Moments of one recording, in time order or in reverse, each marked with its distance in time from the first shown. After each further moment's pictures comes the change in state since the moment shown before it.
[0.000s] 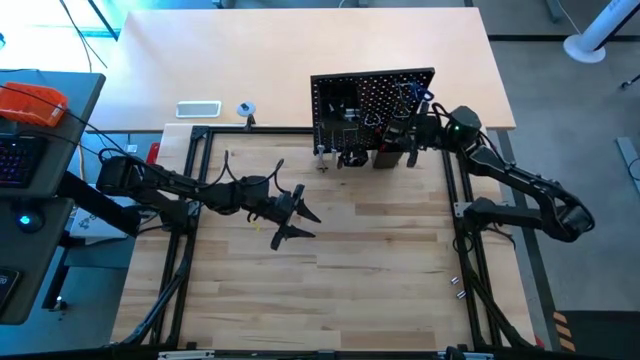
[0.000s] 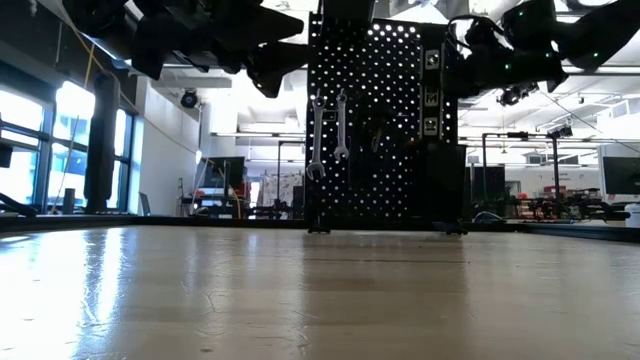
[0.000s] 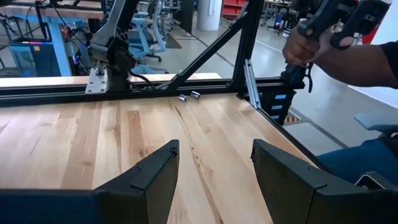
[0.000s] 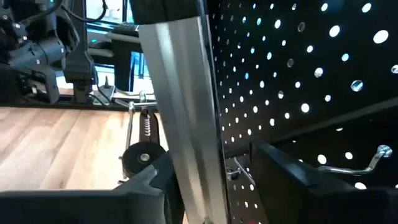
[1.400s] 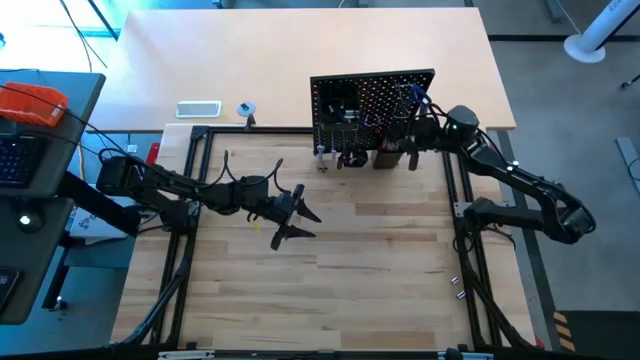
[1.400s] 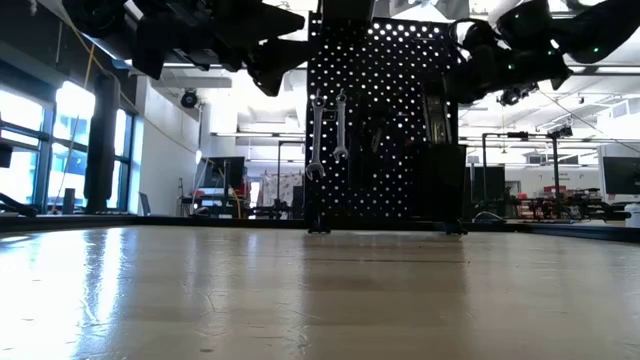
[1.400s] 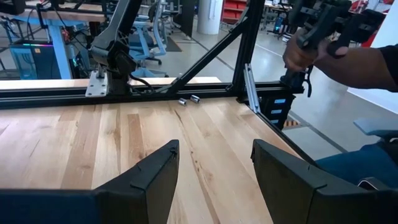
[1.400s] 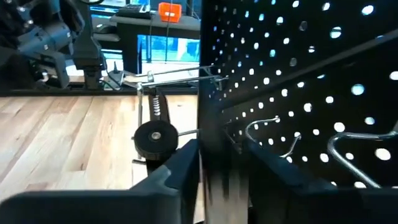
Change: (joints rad) left arm 0.000 0.000 0.000 0.016 -0.002 -0.015; right arm 0.000 -0.018 0.023 -0.154 -0.010 -0.001
